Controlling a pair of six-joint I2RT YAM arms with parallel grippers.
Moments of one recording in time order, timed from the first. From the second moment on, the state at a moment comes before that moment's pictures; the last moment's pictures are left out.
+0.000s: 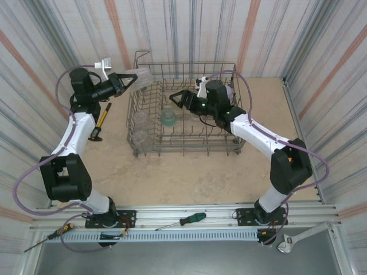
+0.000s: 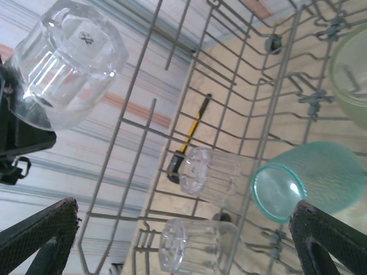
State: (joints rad) left arm 0.05 1.53 1.26 0.21 1.03 -0.84; right arm 0.57 1.66 1.30 0.04 -0.40 0.85
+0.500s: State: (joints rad) left arm -0.02 1.59 1.26 0.27 1.09 -0.92; right arm 0.57 1.75 1.31 0.29 -0.52 0.97
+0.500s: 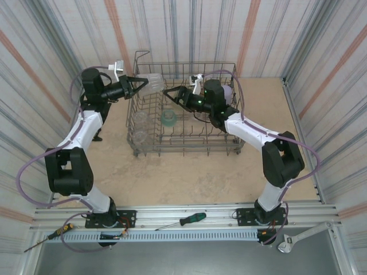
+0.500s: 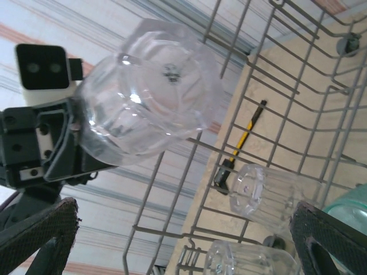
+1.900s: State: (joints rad) left arm -0.11 1.61 1.27 0.31 1.12 -1.05; right arm 0.52 1.89 1.37 0.60 -0.61 1.09
